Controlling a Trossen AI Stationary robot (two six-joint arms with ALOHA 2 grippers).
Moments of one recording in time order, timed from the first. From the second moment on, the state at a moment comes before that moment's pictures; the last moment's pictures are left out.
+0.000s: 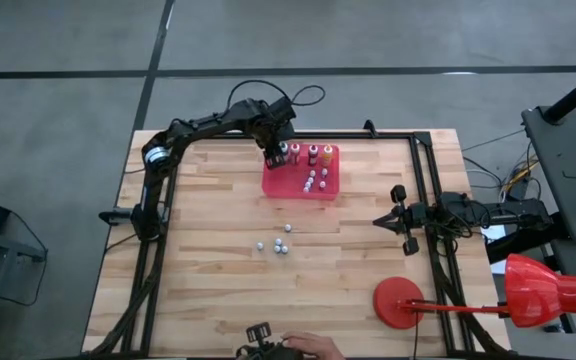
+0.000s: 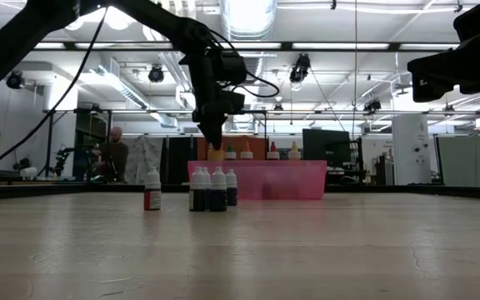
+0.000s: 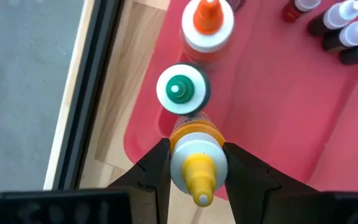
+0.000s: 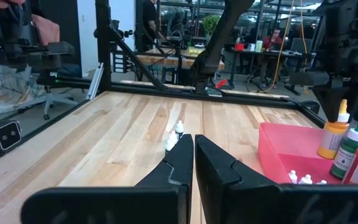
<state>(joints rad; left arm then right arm) 0.56 2.02 1.83 -1.02 -0.05 0.29 0.07 0.03 0.01 0.01 -0.05 -0.03</state>
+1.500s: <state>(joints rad) 0.59 2.02 1.76 -0.91 -0.07 0.31 0.07 0.03 0.01 0.01 -0.05 -0.03</state>
